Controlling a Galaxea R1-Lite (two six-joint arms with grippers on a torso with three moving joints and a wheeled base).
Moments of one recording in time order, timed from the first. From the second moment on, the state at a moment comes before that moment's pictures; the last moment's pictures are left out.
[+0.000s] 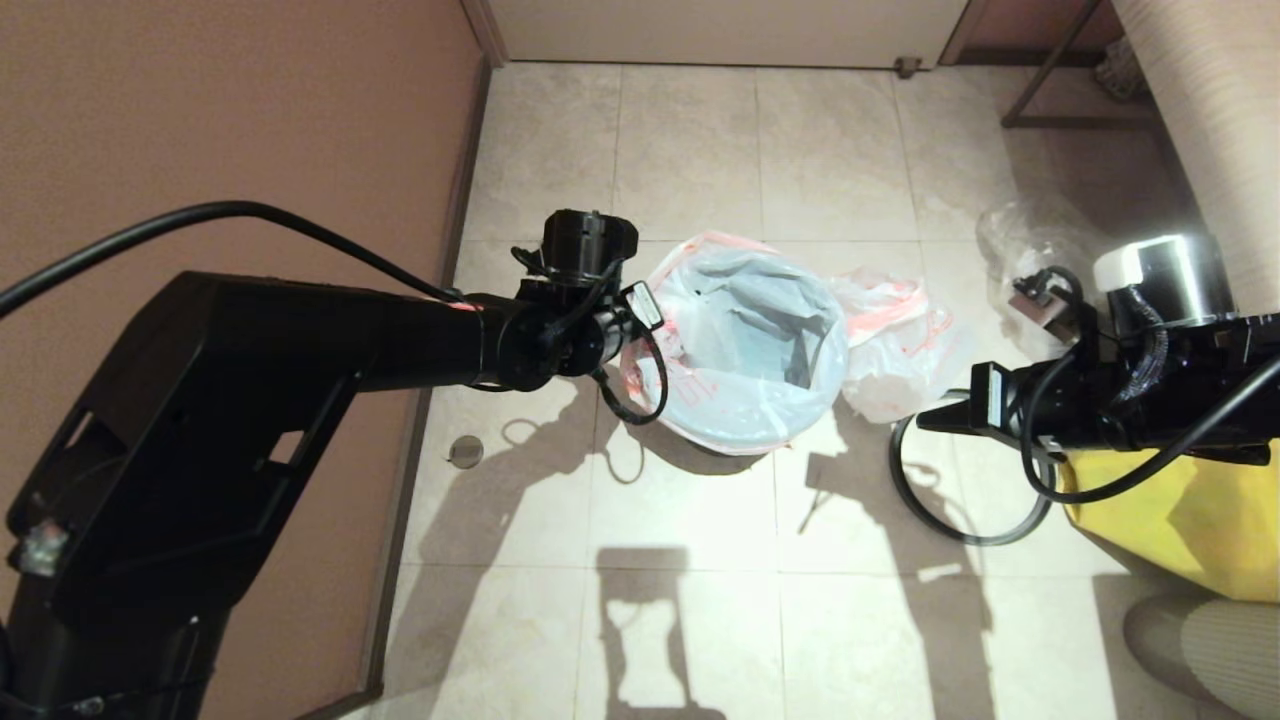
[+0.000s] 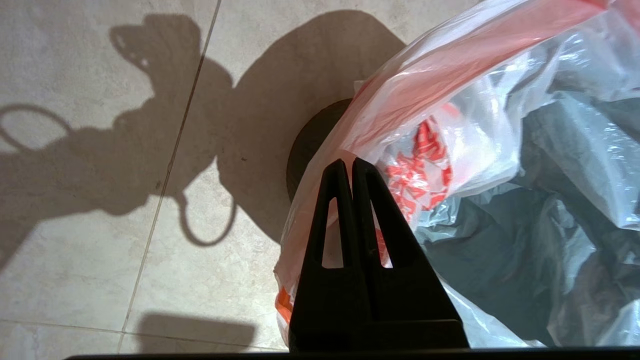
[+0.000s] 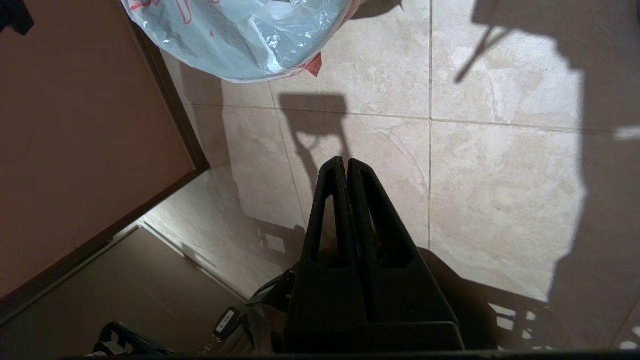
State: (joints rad) left arm -0.54 2.25 -1.85 -0.07 0.38 -0.57; right arm 0.19 1.70 -1.13 0.04 0.37 0.40
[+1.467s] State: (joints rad) left arm -0.50 2.14 -1.87 0.03 0.43 -0.55; right arm 0.38 1.95 -1.67 0.04 0.26 0.26
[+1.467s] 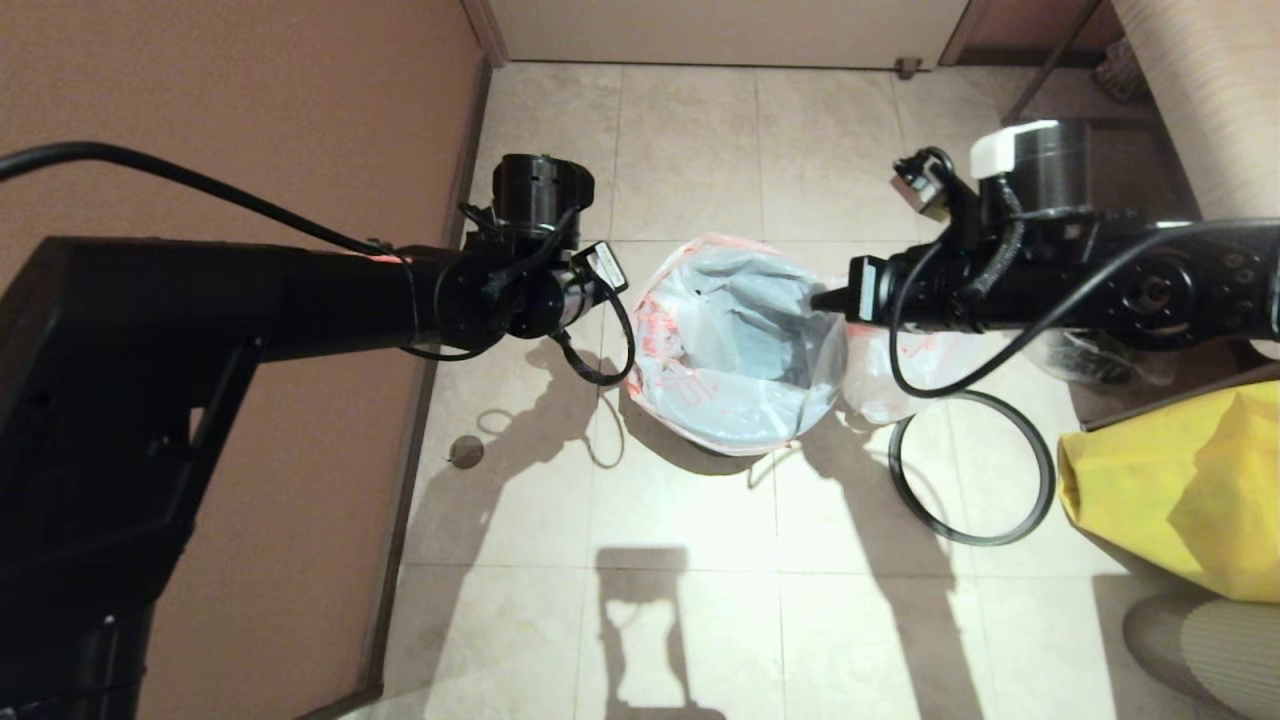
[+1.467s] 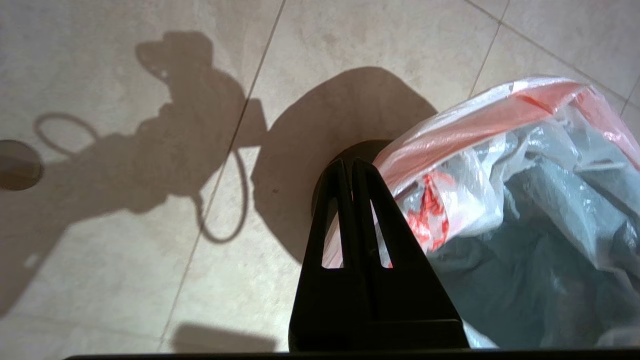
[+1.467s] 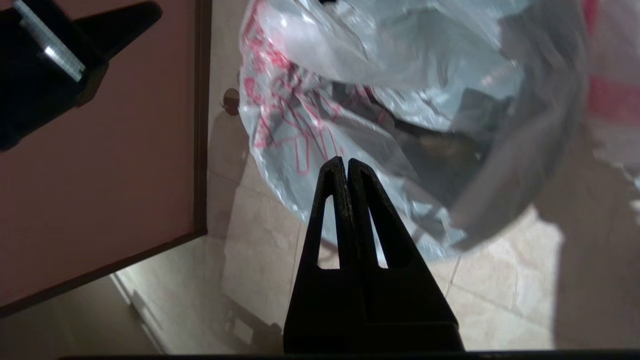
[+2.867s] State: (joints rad) left arm -0.49 2.02 -1.83 -0.04 0.43 -0.55; right arm 0.44 2.45 -1.98 0.55 0.10 -0.34
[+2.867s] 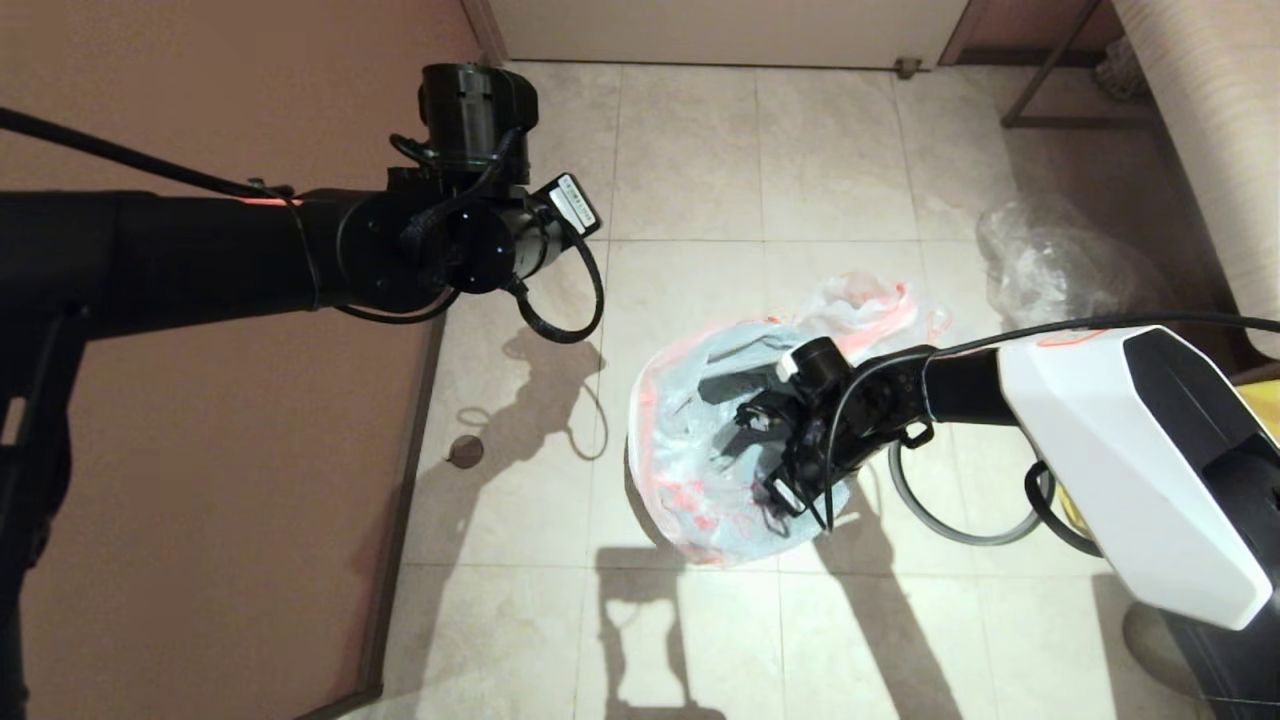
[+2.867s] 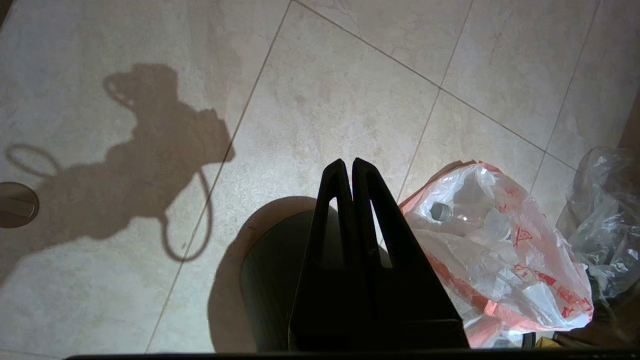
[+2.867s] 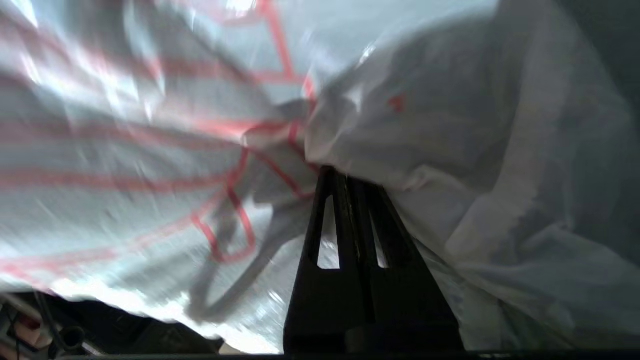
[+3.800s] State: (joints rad) left arm -0.50 2.03 -1.84 -0.03 0.43 -0.55; right arm 0.42 2.10 -1.84 0.41 0.24 0.07
